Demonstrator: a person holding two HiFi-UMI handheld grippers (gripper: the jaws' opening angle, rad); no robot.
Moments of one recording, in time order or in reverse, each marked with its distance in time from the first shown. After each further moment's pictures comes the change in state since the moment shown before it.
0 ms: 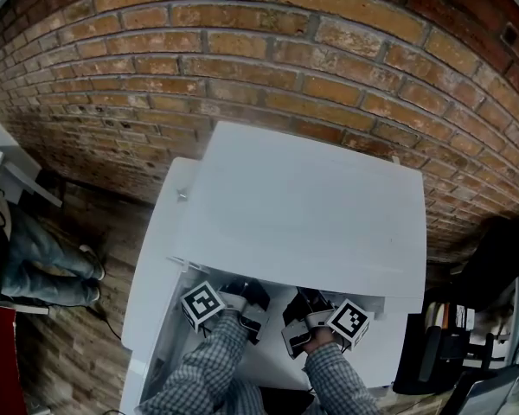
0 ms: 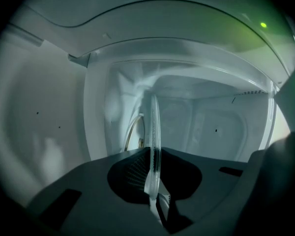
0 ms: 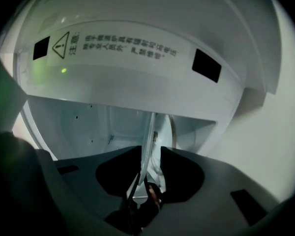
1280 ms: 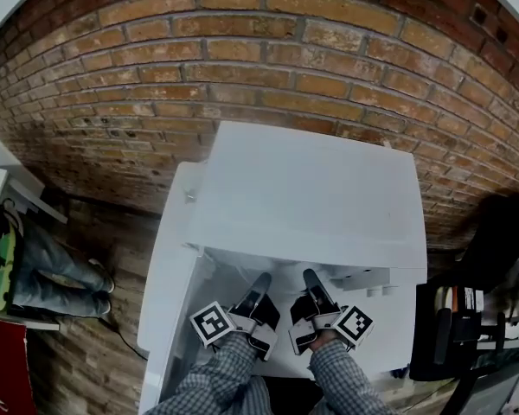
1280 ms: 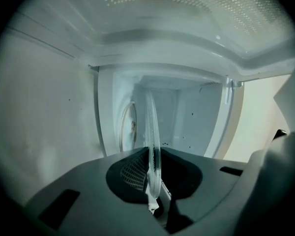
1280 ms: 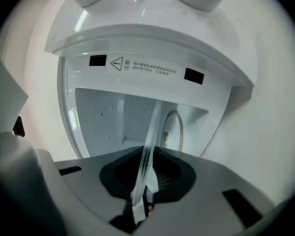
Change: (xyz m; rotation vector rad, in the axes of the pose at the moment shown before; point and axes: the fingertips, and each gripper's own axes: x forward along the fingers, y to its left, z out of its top) left arm -0.056 -0.032 -0.044 0.027 0.109 -0.154; right arm -0.033 0.019 -0.019 -0.041 -0.107 0.142
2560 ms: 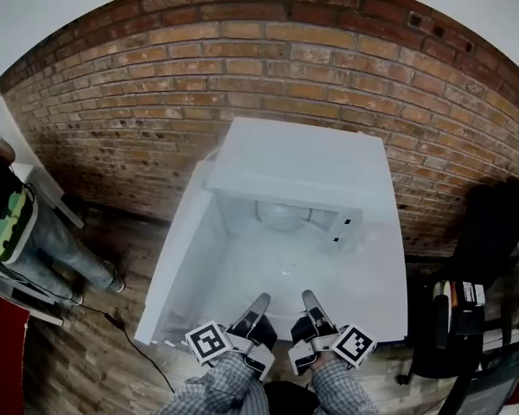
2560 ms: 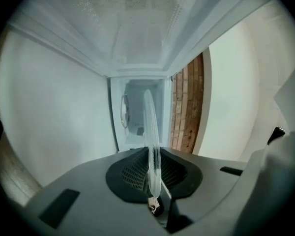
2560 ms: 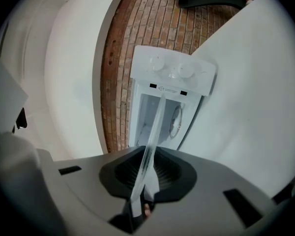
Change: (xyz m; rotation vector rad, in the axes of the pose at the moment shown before) left arm -0.147 -0.048 -0.121 0.082 0.012 -0.060; right arm -0.178 0.039 -0.064 -0.064 0.043 0.106
